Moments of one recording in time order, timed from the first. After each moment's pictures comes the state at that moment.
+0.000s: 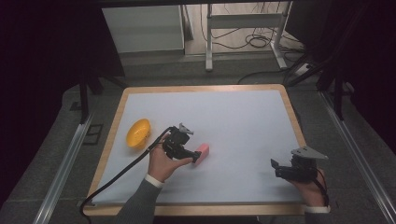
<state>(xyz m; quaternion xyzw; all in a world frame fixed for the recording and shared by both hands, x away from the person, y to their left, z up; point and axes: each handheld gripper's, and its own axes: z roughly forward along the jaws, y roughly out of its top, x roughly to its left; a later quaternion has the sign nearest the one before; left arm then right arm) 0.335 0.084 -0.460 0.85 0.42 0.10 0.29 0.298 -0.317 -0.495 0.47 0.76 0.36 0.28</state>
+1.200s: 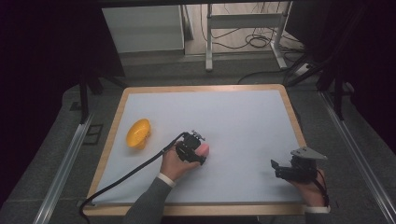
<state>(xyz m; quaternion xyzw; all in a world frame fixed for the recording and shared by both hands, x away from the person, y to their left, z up) 0.353 0.053 -0.505 0.87 0.42 0.07 0.24 0.299 -0.318 -0.499 0.47 0.76 0.35 0.28</state>
